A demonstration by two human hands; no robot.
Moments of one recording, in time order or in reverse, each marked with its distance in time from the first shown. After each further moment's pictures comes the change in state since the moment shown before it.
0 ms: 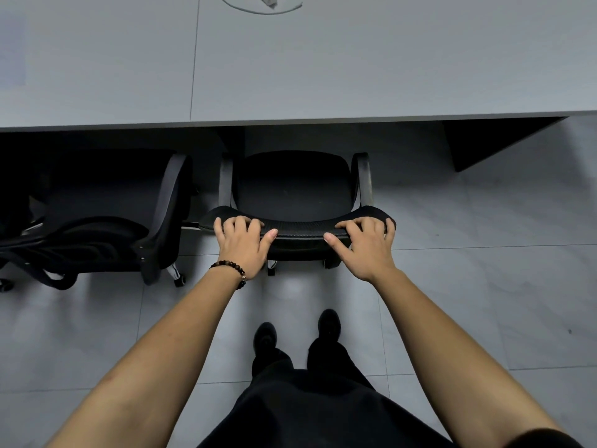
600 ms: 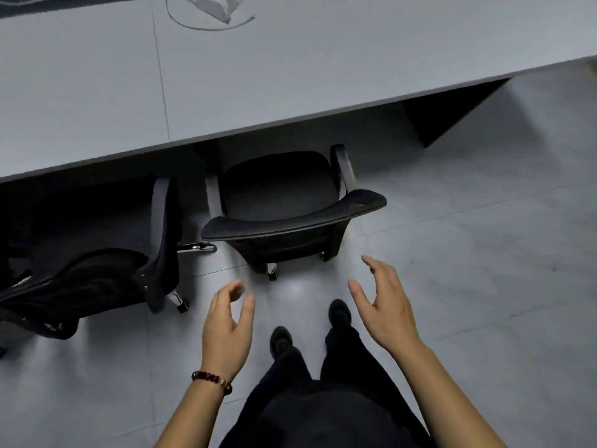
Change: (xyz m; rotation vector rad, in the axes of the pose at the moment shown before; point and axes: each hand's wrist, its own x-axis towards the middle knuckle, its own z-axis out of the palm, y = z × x) left_hand -0.145 -0.042 -0.038 -0.773 0.015 -0.138; right_hand -0.167 -0.060 -0.001 0.492 0.149 0.295
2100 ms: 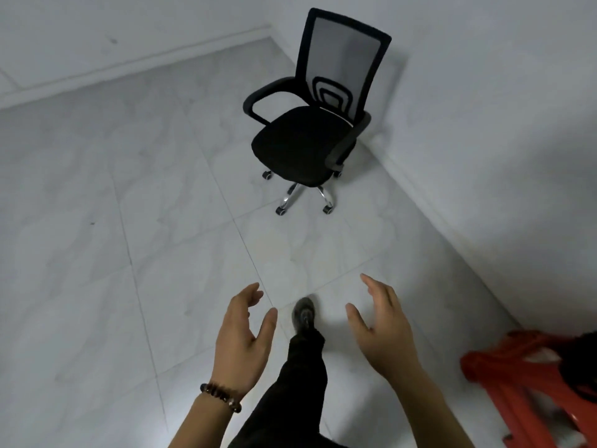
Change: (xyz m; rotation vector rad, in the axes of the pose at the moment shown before) left_hand -0.823 -0.006 0.420 0.413 -1.508 1.169; right_hand -0.900 0.443 -0.056 0.408 1.284 1.250
